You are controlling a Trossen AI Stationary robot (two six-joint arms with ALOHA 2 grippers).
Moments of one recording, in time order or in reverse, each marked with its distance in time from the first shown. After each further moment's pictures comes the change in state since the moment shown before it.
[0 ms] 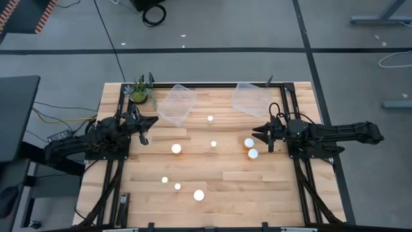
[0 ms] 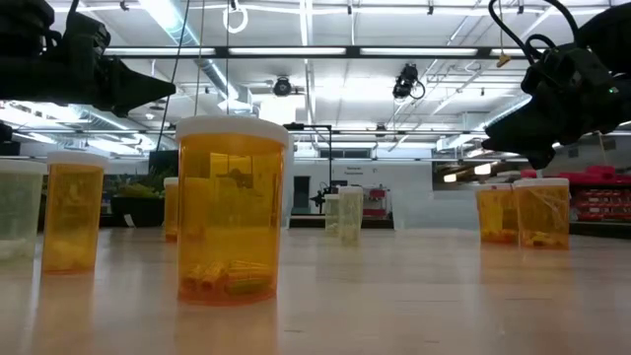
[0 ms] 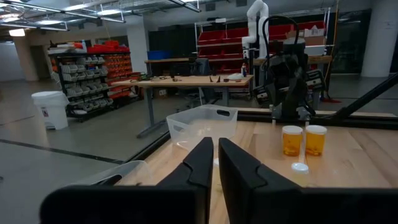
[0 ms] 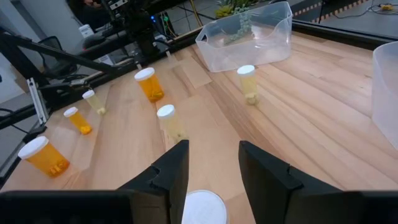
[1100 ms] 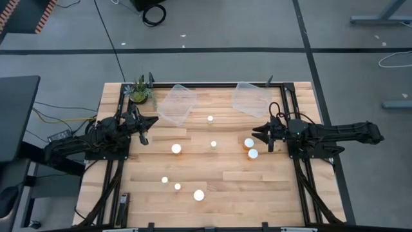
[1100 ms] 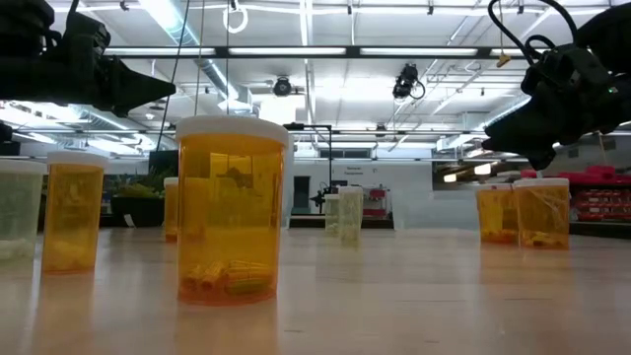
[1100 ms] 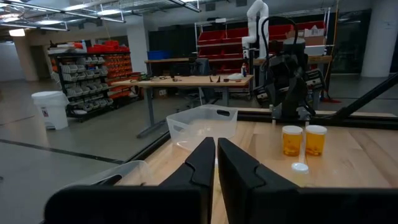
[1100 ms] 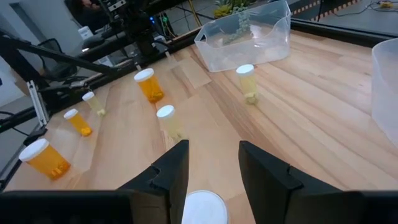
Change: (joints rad) left arm 0.000 0.000 0.000 0.000 0.000 0.000; right arm 0.000 0.000 0.000 -0.004 0.001 0.014
